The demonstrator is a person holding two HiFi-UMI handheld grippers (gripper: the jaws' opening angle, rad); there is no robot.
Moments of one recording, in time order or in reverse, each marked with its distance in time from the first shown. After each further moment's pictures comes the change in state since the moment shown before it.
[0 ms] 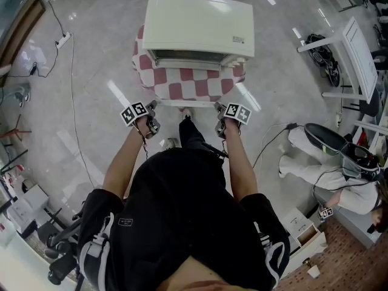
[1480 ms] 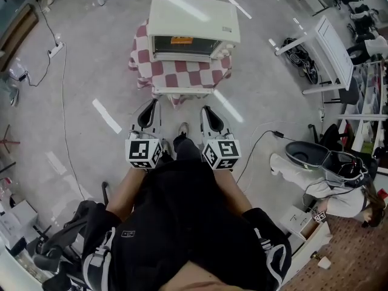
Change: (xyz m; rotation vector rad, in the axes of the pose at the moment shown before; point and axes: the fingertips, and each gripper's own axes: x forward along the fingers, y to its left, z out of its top) left arm -0.313 -0.208 -0.064 0.981 -0.718 -0.351; right arm -0.270 0.263 -0.109 -0.726 -0.693 0.155
